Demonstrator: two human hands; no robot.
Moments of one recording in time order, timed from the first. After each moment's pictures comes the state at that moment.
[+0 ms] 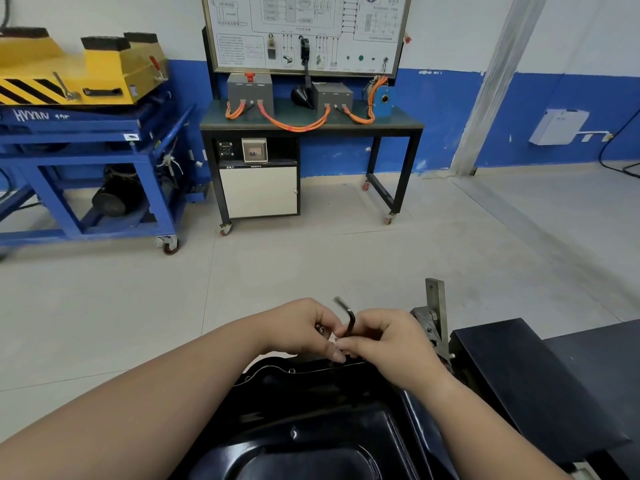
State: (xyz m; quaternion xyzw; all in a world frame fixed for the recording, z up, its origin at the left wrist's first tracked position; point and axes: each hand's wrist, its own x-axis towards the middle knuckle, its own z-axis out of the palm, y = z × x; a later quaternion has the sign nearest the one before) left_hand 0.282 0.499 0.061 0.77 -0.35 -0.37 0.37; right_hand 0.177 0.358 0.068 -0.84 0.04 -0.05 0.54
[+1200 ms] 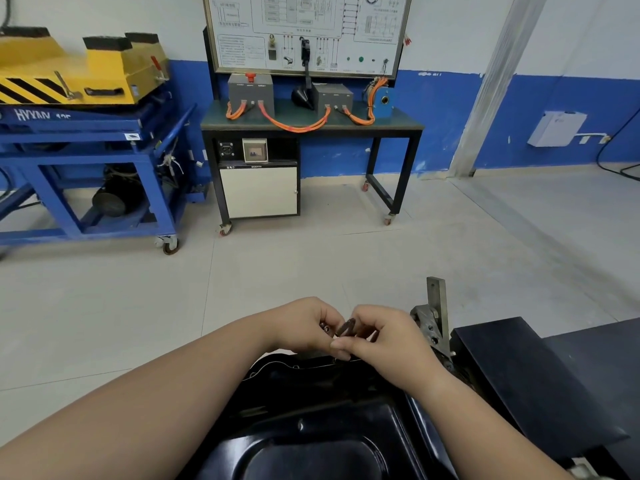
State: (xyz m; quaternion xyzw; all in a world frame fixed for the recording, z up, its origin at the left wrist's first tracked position) left_hand 0.280 0.501 0.060 0.78 -0.35 -0.37 0.36; right_hand 0.180 0.361 0.063 -0.89 0.01 -0.08 0.45
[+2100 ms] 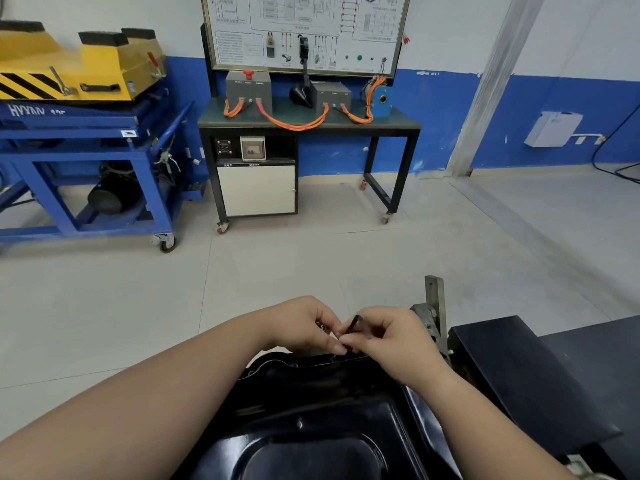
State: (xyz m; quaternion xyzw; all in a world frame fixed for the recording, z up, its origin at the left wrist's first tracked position) left_hand 0.281 0.503 0.059 0.76 -0.32 -0.40 0.39; right_hand 0.175 0.359 0.065 -0.85 0.03 -0.05 0.52
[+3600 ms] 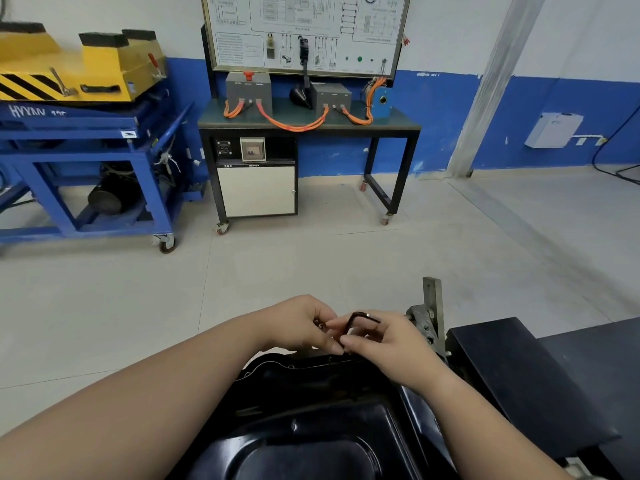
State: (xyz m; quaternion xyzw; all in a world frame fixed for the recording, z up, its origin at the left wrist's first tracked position) left_hand 0.283 0.500 0.058 0.77 -0.32 -0.39 0.39; right_hand 0.176 0.354 0.063 -0.82 0.00 0.00 0.57
